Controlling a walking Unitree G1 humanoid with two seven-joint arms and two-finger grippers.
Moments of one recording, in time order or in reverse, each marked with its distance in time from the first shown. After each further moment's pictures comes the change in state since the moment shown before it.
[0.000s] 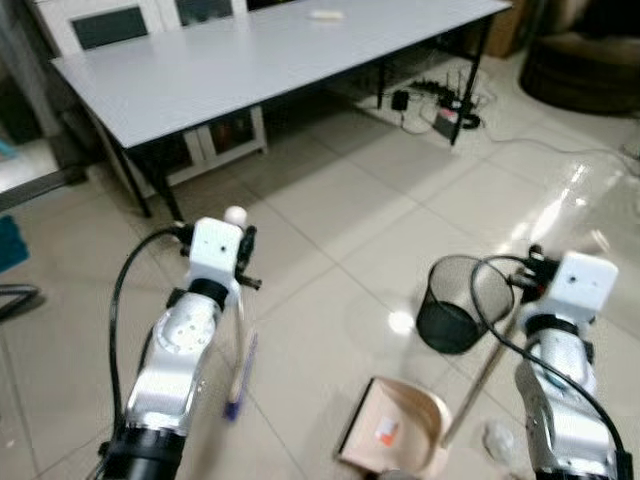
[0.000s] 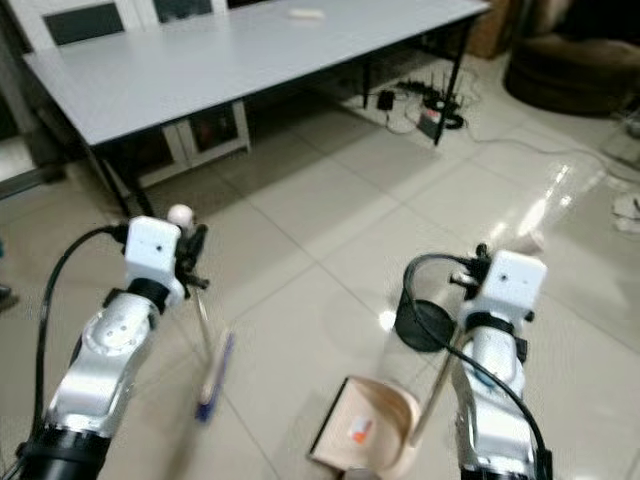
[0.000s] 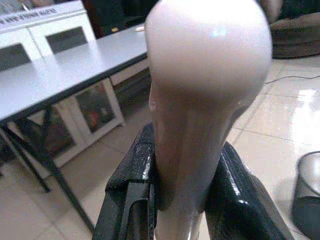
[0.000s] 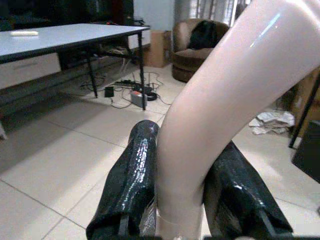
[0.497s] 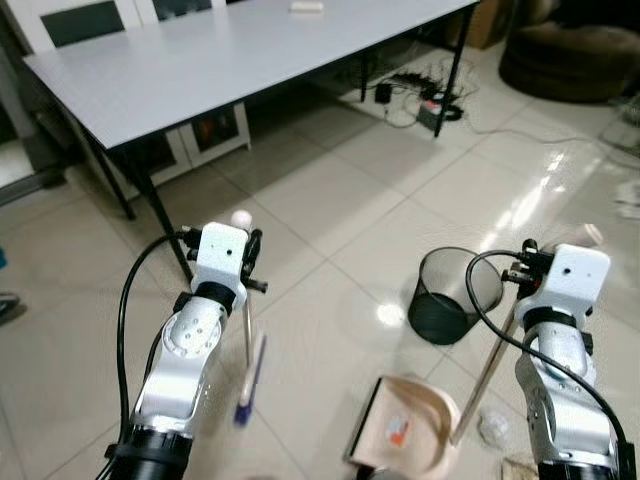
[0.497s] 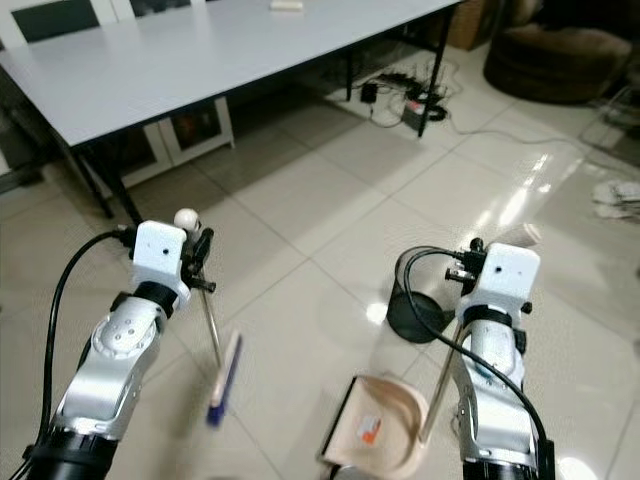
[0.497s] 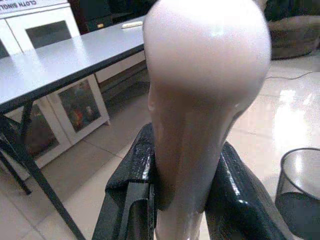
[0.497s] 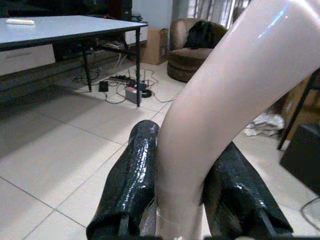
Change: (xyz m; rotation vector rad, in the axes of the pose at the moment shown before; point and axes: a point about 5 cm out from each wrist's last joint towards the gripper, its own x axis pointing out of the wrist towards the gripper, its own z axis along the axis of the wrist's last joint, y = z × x) left arm -0.001 -0.003 -0.003 -0.011 0.008 0.013; right arm 0.005 0.007 0.004 -0.025 0.008 0.050
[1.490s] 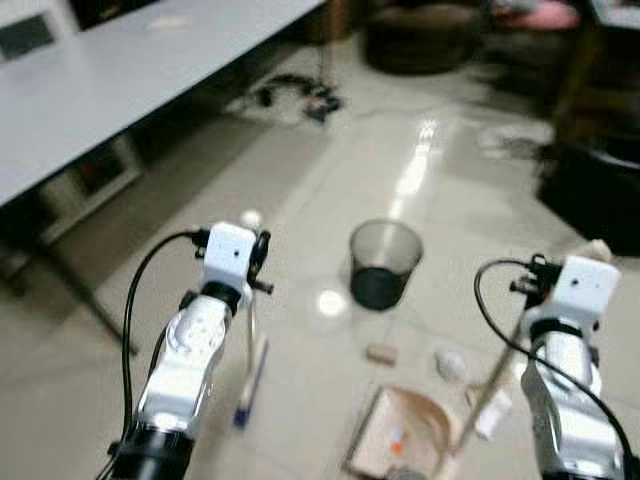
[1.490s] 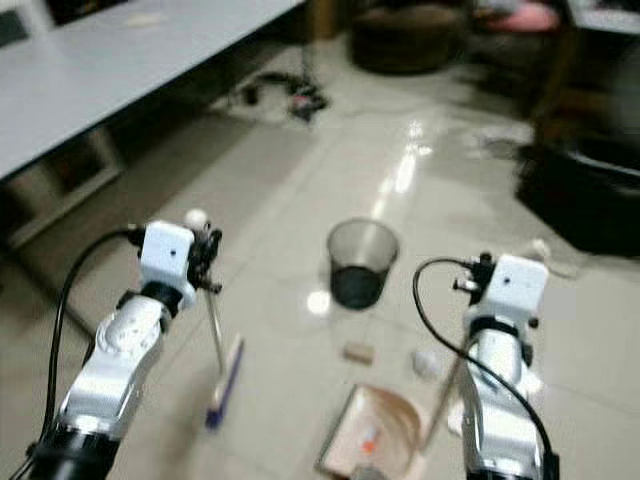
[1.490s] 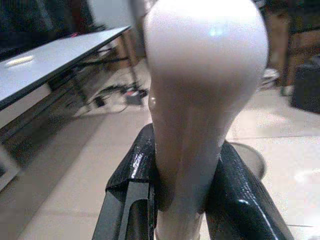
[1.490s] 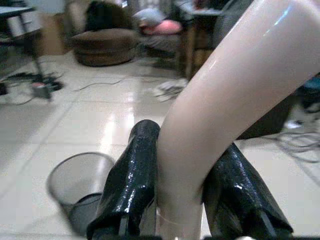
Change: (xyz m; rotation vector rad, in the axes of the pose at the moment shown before) left arm 0.003 -0.007 0.004 0.008 -0.021 -0.058; right arm -0.006 -0.012 -0.007 0.008 0.044 -0.058
